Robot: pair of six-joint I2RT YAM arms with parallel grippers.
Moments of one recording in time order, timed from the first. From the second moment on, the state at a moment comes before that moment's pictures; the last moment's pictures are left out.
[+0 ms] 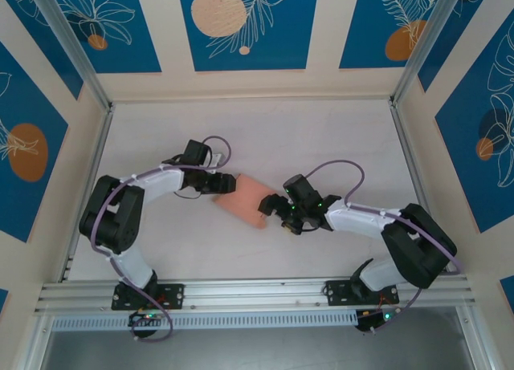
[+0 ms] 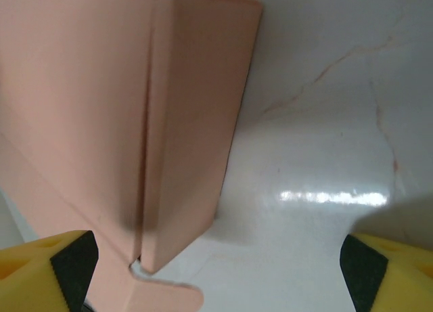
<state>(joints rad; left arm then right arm) -0.40 1.73 1.00 -0.34 0.44 -0.32 0.69 1.44 0.60 -0.10 -0.27 1.16</state>
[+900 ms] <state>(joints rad) -0.26 1.79 0.89 -0.01 0.66 -0.62 0.64 1.64 0.49 0.72 -0.43 1.18</state>
